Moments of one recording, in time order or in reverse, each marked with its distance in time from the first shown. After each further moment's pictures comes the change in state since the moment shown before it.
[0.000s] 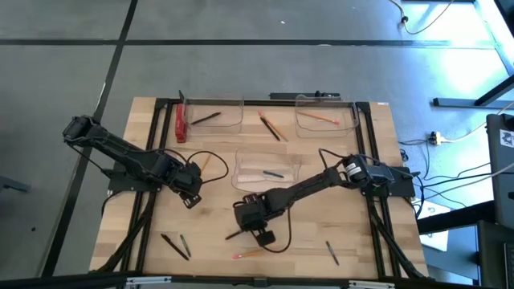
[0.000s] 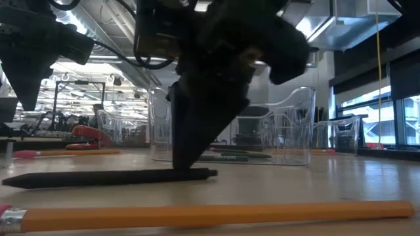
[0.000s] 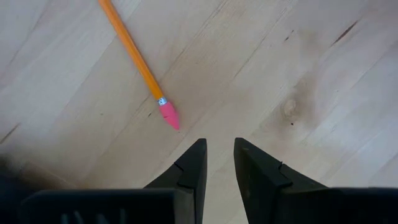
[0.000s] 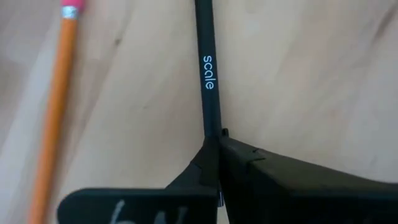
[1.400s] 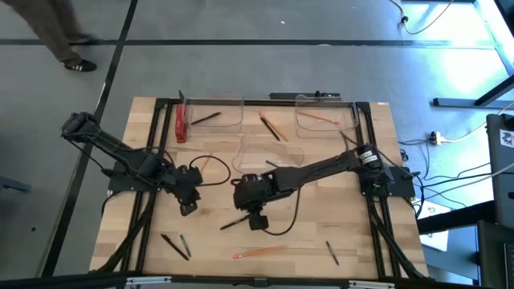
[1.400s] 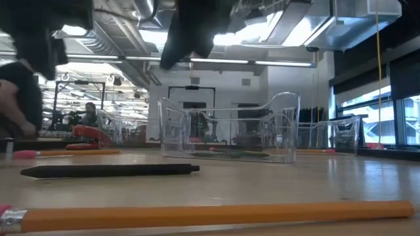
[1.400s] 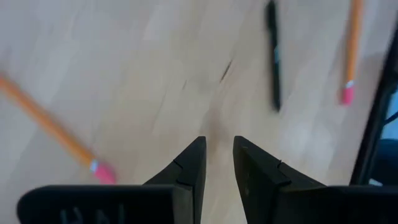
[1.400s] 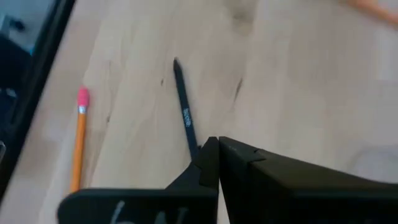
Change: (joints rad) left arm -0.103 -0.111 0.001 0.224 -0.096 0.182; right arm -0.064 -0.196 0.032 -0.028 0.050 0.106
